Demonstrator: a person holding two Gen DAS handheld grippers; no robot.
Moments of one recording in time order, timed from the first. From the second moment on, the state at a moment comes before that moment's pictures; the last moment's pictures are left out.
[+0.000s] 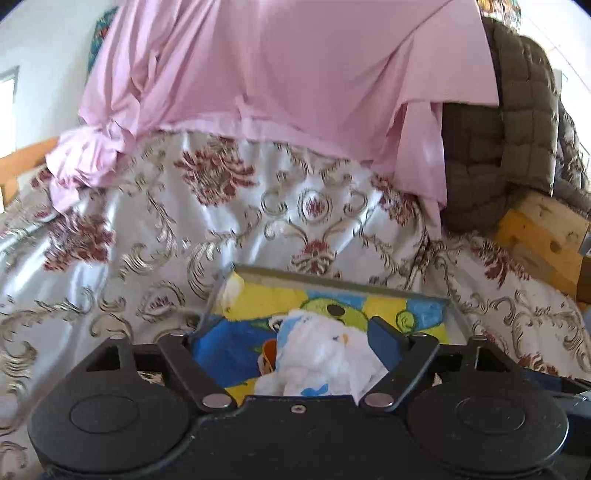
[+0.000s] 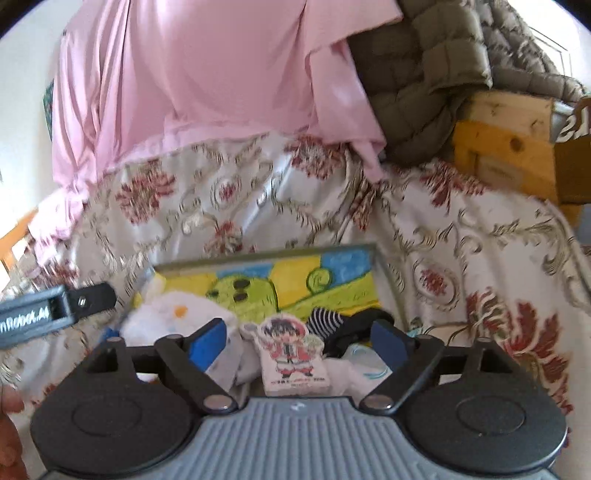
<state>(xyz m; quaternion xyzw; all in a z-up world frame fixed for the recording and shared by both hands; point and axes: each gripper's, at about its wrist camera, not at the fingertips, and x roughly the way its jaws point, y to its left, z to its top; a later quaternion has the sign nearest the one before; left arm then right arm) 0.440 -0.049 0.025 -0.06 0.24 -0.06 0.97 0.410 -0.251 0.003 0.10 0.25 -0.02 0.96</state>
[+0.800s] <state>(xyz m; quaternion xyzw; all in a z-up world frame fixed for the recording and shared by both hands) 0.238 -0.045 0.085 -0.07 0.16 -0.04 0.98 0.219 -0.264 0.070 0.10 0.13 0.02 0.99</state>
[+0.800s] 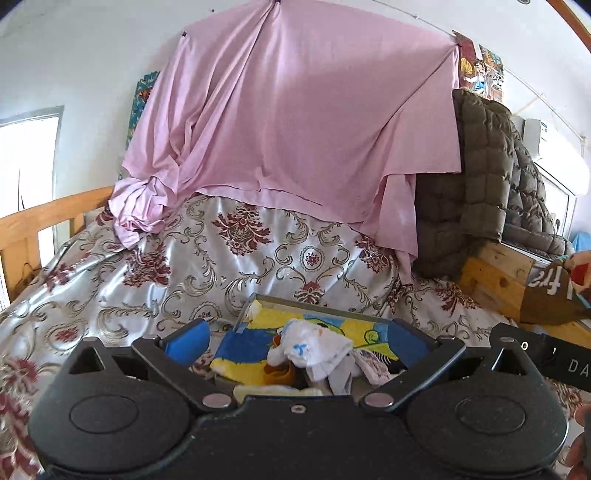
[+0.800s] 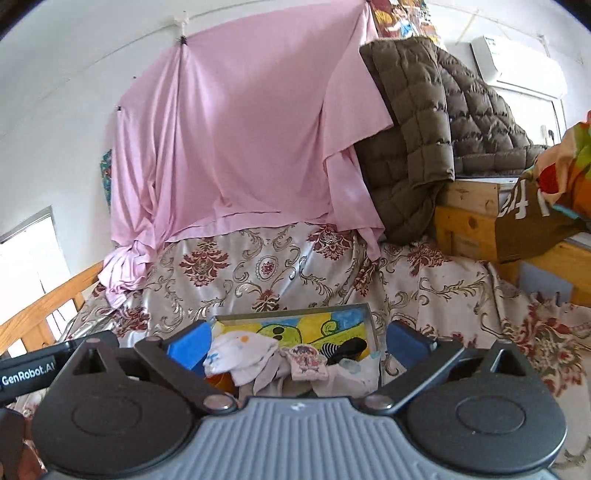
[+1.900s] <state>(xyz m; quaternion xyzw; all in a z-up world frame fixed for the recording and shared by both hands) 0.081 -0.012 0.004 -0.05 0.23 -0.01 0.97 0.097 -0.244 0.006 0.08 0.22 0.03 0.97</state>
